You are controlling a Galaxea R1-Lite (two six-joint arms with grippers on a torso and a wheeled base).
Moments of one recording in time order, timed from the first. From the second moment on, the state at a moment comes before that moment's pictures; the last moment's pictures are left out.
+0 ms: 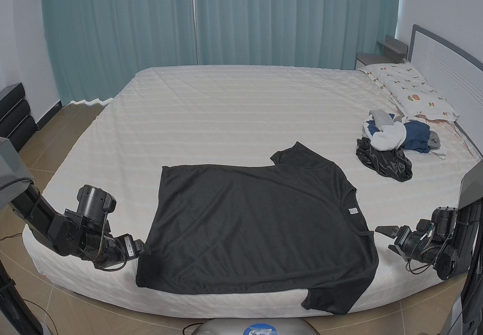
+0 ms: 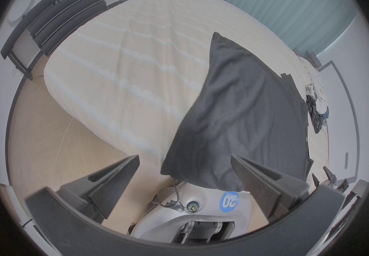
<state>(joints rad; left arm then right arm) -0.15 1.90 -0.57 -0.27 0.00 -0.56 -0.17 2.30 -0.15 -1.55 0.44 0.67</state>
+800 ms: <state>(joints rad) -0.11 2.01 -0.78 -0.28 -0.08 -0.86 -0.16 2.29 -0.16 -1.55 0.44 0.73</state>
